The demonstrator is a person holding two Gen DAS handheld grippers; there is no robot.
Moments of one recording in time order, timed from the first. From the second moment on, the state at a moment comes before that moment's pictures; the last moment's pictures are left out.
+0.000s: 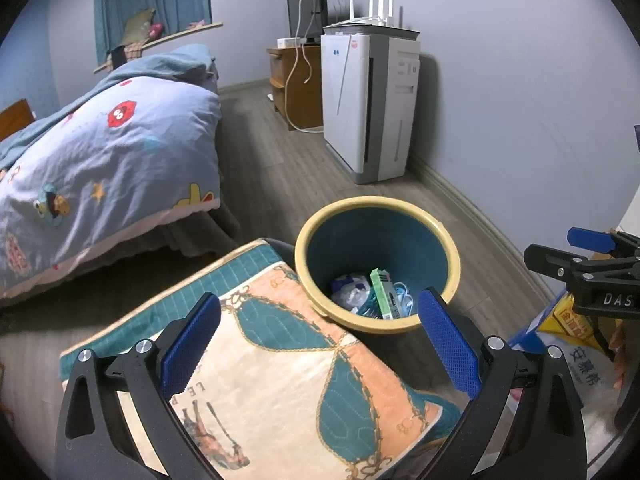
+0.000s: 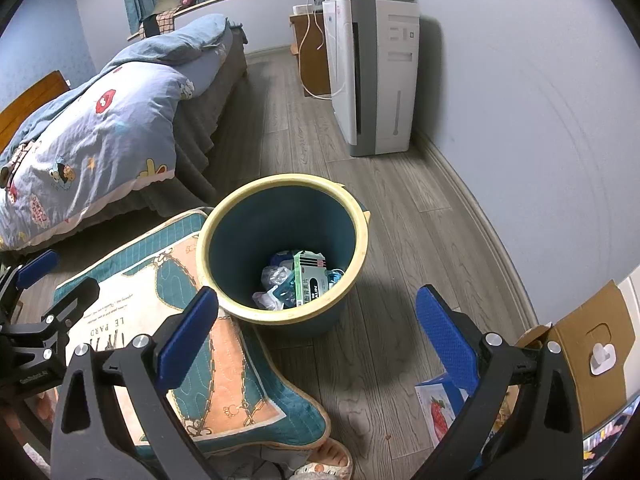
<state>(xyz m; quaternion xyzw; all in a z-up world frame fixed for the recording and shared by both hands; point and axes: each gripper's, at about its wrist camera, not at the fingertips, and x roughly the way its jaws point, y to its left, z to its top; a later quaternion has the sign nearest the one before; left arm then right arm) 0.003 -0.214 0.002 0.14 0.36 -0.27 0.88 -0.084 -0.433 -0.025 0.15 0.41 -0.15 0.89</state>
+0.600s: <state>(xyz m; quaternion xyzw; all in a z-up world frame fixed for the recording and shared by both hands) 0.002 -0.212 0.003 0.13 0.35 -0.27 0.88 -0.083 -0.433 -0.026 0.15 0.42 -0.15 0.89</state>
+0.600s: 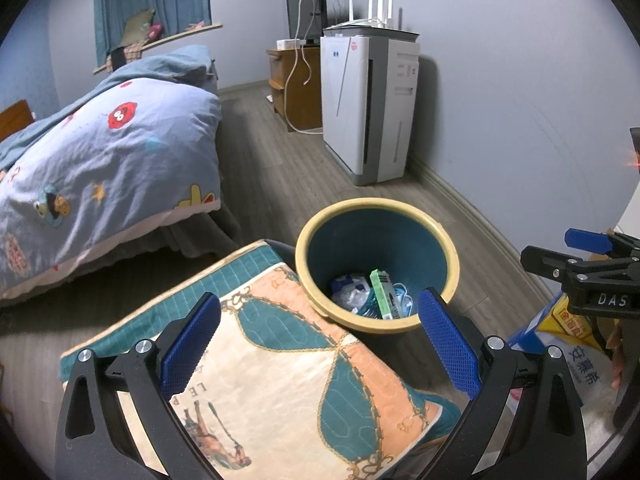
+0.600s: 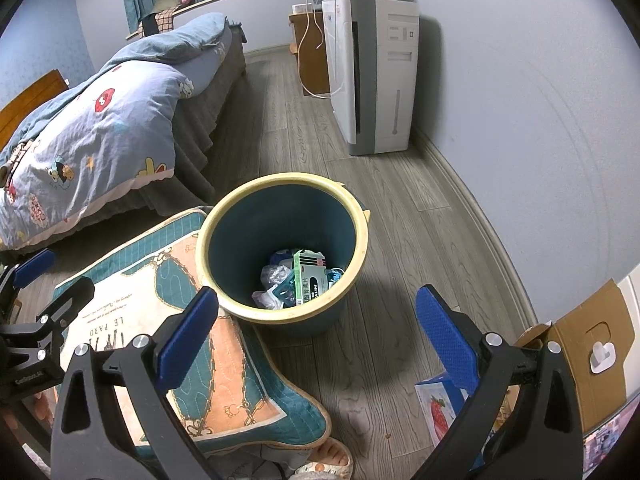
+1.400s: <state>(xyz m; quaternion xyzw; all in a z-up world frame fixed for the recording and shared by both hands) 0.002 -0.212 0.004 0.13 0.36 -0.27 0.88 -0.083 -0.434 -0.027 0.15 0.42 -0.15 0.88</state>
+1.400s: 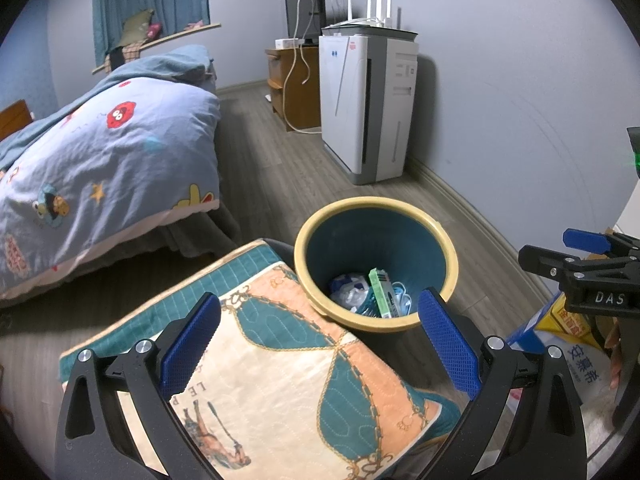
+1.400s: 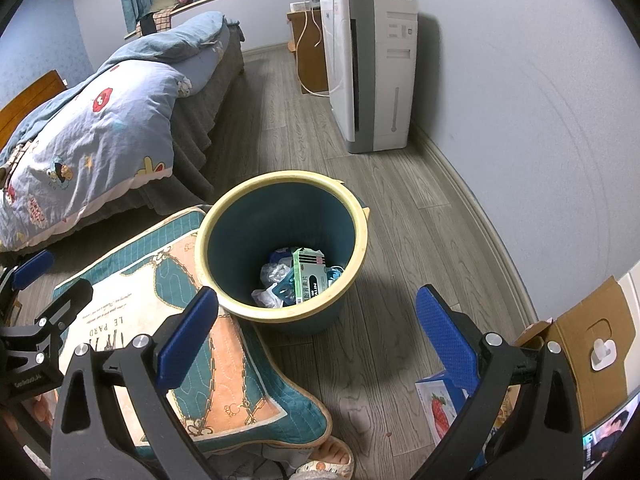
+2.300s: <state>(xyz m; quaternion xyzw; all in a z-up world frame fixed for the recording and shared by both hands) -0.005 -0.222 -0.003 0.14 0.36 -0.28 0.88 -0.088 -0.438 -0.028 0.16 0.42 -0.15 0.88</state>
